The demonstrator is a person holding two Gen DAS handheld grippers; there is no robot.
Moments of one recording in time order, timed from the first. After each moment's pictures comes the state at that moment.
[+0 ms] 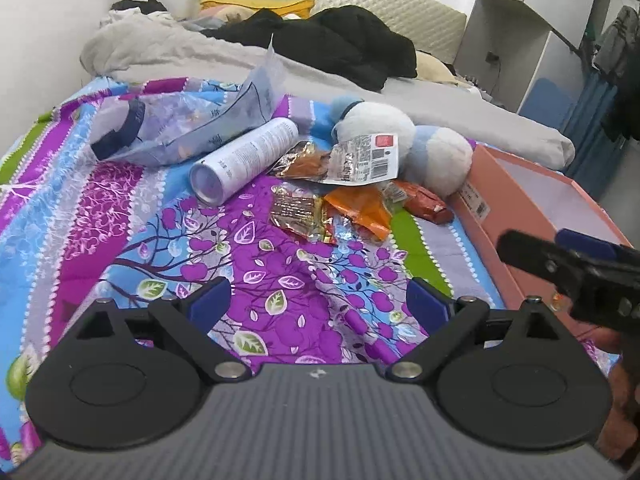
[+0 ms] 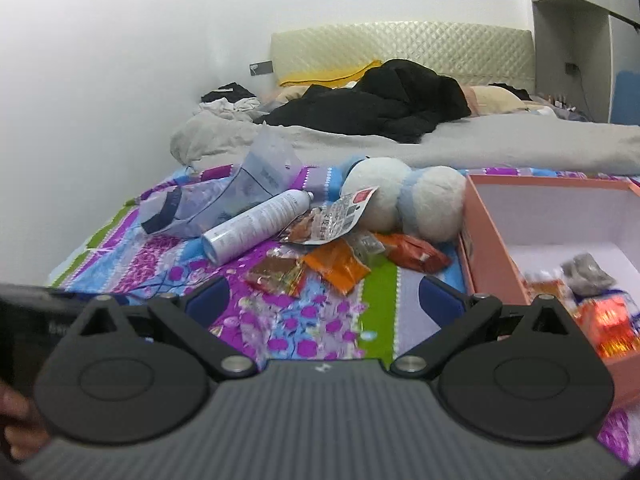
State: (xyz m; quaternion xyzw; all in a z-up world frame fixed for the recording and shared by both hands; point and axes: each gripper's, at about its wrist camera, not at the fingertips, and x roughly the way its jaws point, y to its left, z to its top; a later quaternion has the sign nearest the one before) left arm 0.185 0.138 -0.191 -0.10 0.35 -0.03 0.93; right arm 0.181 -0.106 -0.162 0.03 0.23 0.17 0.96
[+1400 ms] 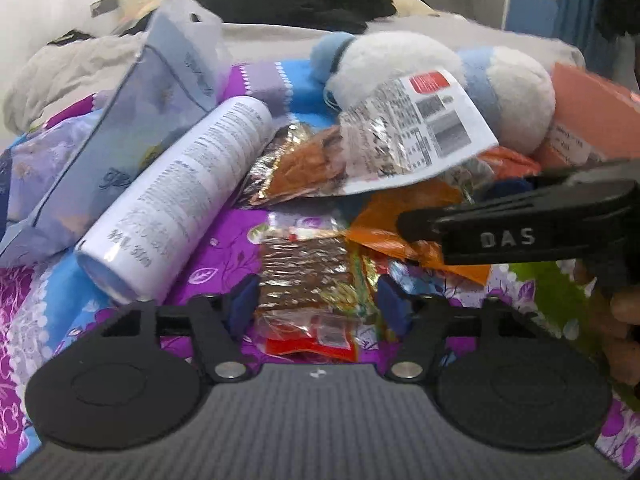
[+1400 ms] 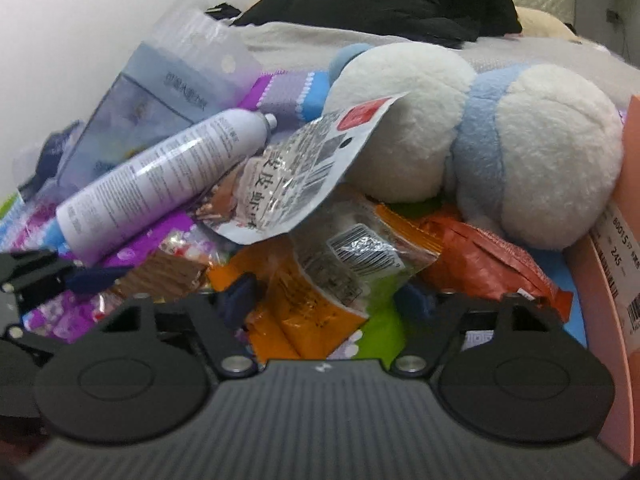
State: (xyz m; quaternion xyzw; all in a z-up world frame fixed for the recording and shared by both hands) left arm 0.373 0.133 -0.292 0.03 0.38 -0.07 0.92; right arm 0.399 -0.052 -0.269 0.01 0.34 0.19 0.92
